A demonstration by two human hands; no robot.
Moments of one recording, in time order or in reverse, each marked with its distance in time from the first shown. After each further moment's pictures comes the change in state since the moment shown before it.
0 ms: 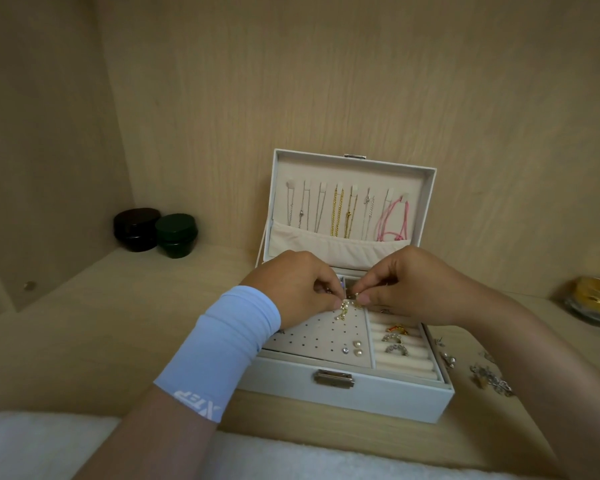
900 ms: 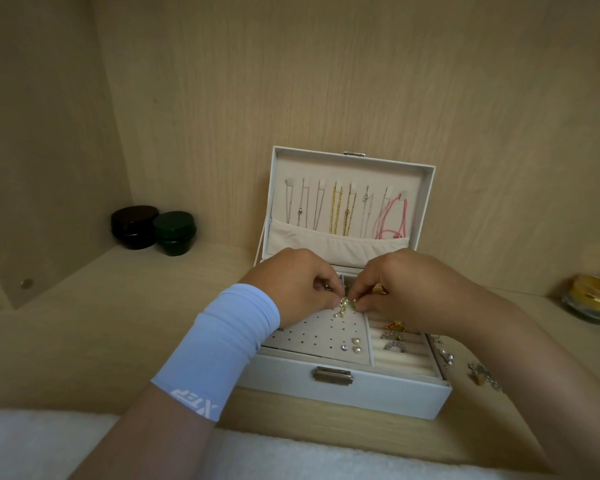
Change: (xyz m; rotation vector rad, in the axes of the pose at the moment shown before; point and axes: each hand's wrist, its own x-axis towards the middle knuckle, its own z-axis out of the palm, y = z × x) left_hand 0.000 0.000 0.001 0.002 0.013 -0.008; right_hand -0.006 -0.014 0.006 -0.488 -0.019 -0.092
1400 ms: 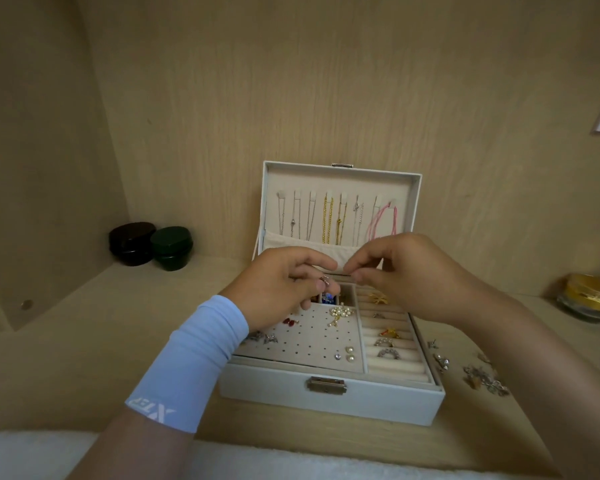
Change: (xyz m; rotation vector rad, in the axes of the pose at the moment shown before) left_hand -0.011 0.003 -0.013 -0.523 0.016 -0.012; right_hand -0.006 0.005 -0.016 0.403 0.272 0.012
